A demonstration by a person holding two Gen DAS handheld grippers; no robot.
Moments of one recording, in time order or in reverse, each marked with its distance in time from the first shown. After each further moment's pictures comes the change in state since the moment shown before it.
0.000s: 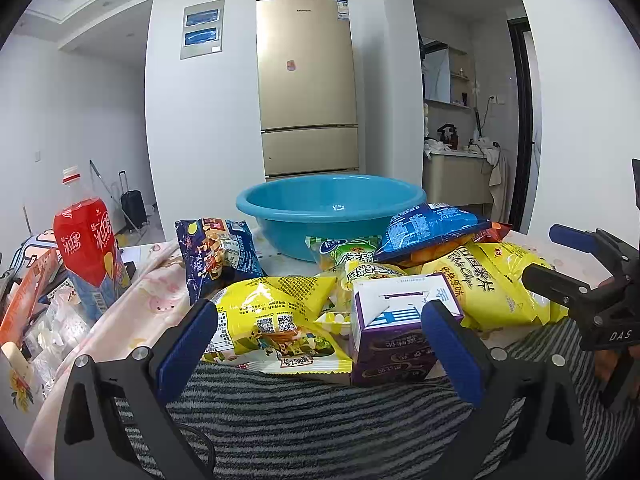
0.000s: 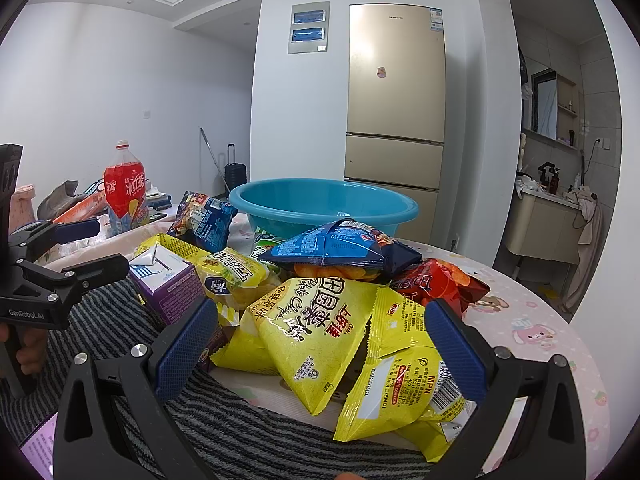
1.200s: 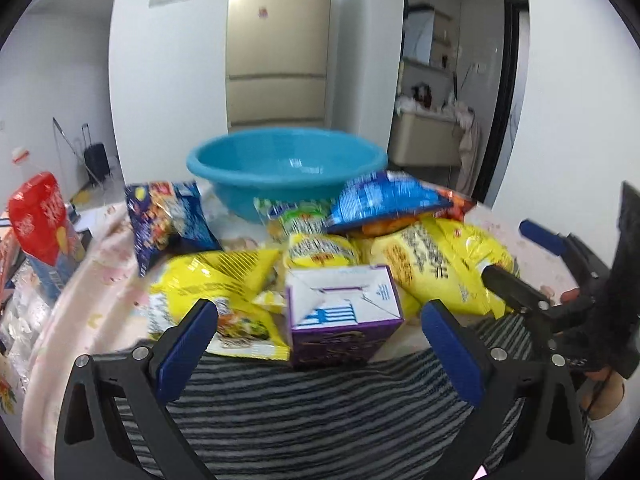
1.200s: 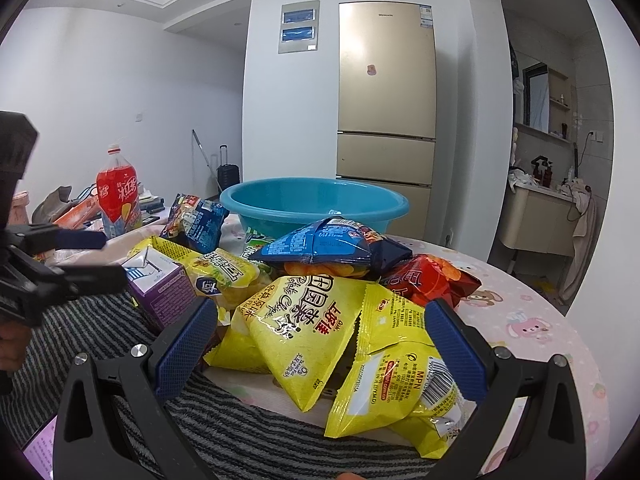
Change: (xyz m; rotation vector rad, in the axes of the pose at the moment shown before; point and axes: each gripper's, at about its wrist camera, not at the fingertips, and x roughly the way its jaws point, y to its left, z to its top) left arm 0.023 -0.023 0.022 -0.028 0.243 -0.151; right arm -0.001 -0.008 0.000 0.019 0.004 -0.023
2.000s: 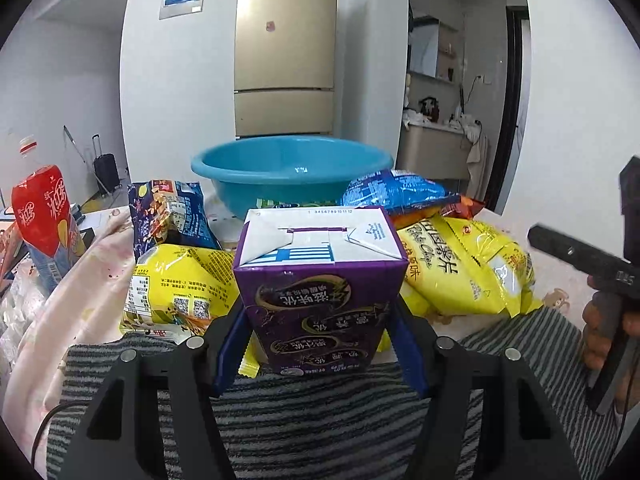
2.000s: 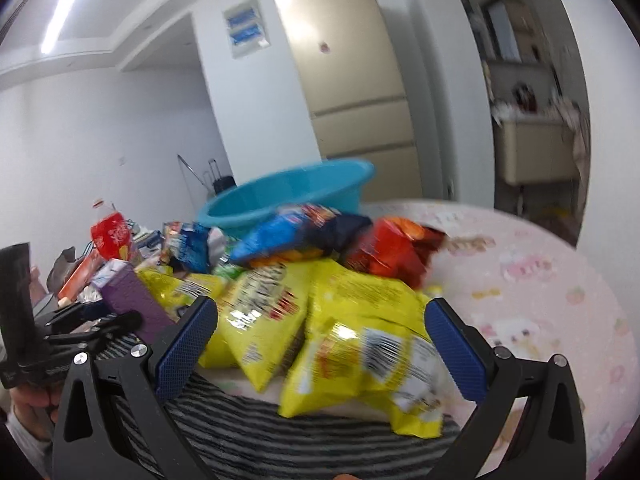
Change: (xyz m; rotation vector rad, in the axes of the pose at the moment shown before) left arm 0.004 -0.006 -0.021 0.003 -0.091 0.047; right arm -0.002 -0.070 -0.007 0.282 0.098 0.057
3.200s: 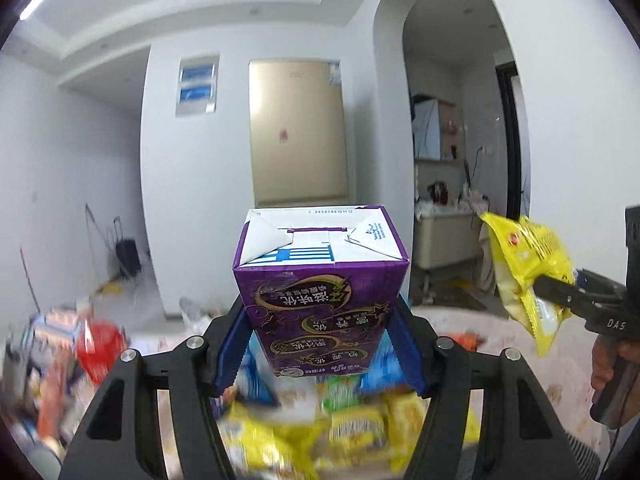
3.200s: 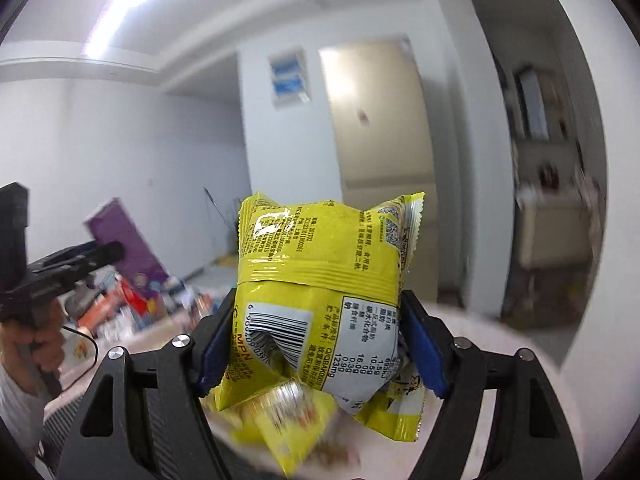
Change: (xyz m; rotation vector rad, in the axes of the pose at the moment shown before) left arm -0.098 0.009 0.134 0.076 -0.342 0.072; right arm -0.063 0.049 0.099 -0.192 -0.273 0.081
